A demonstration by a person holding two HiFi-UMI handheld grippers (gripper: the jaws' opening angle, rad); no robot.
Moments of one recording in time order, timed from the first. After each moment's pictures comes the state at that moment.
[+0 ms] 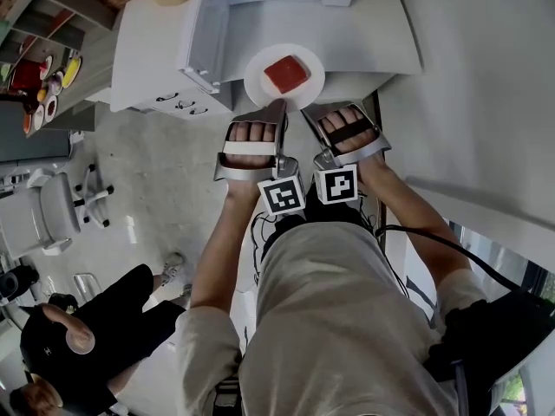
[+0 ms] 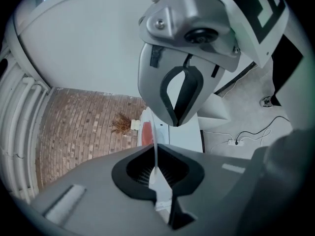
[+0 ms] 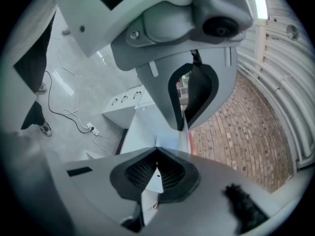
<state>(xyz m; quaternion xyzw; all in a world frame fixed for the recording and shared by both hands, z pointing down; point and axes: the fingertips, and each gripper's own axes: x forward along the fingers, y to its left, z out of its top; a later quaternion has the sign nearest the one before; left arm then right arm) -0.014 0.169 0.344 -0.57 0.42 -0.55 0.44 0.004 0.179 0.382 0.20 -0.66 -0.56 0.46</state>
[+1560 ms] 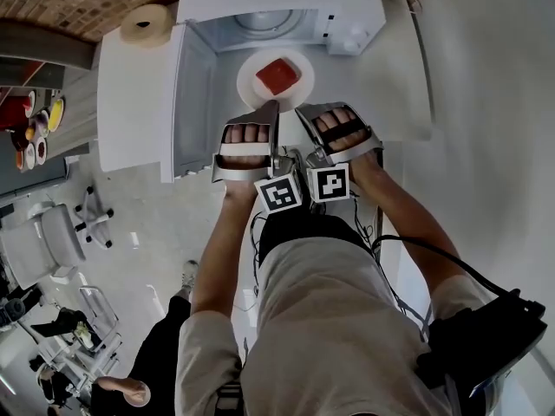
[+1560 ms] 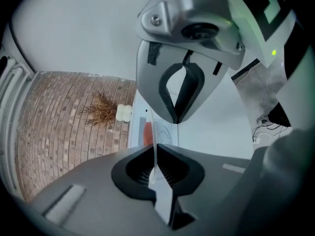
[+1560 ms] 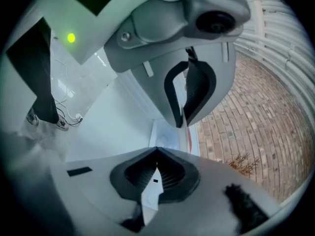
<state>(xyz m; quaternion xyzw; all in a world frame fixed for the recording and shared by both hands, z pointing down) -0.028 -0.072 0.388 -0.59 0.41 -0.57 0.40 -0.007 -0.059 0.422 0.19 -0.69 -0.51 0.48</state>
